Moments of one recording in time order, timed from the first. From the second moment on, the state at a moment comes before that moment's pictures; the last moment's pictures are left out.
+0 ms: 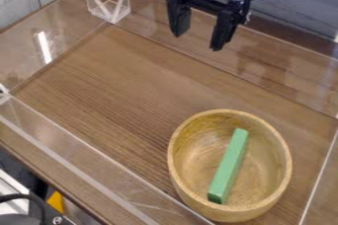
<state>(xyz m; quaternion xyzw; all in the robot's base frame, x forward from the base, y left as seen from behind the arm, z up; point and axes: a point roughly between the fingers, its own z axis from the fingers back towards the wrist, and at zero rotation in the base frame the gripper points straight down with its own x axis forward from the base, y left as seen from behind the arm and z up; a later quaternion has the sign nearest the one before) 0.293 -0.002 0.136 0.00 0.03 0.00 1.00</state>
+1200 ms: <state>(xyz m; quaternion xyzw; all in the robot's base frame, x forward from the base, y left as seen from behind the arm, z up) 0.325 0.028 0.111 0.02 -0.04 0.05 1.00</state>
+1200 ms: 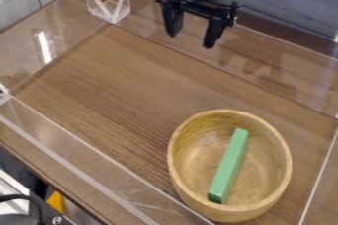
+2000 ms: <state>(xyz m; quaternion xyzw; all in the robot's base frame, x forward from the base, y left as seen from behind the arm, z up) 0.335 0.036 0.112 0.03 -0.07 0.06 1.00</state>
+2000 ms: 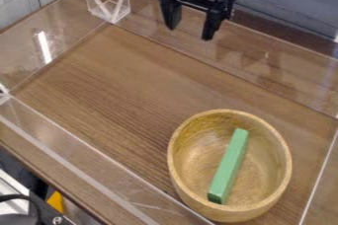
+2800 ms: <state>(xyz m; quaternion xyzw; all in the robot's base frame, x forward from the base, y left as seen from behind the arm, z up) 0.330 0.038 0.122 0.03 -0.11 0.07 0.99</state>
